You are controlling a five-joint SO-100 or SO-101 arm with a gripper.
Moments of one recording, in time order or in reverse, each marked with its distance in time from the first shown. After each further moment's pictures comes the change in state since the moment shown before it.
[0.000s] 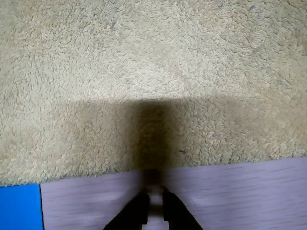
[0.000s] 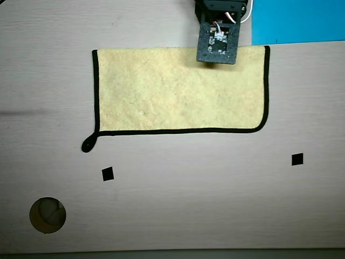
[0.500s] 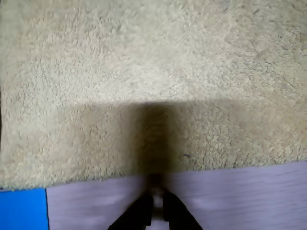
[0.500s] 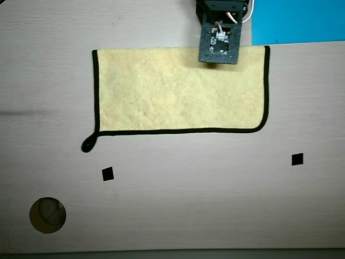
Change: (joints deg) arm 0.1 -0.4 0.0 -1.8 1.2
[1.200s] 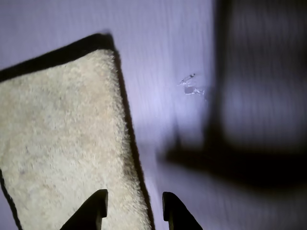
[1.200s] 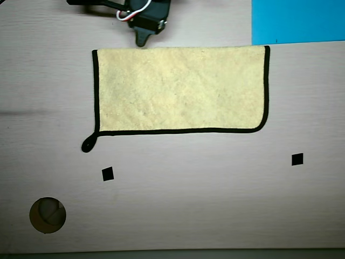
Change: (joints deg) arm 43.2 -61.2 -38.0 -20.4 53.3
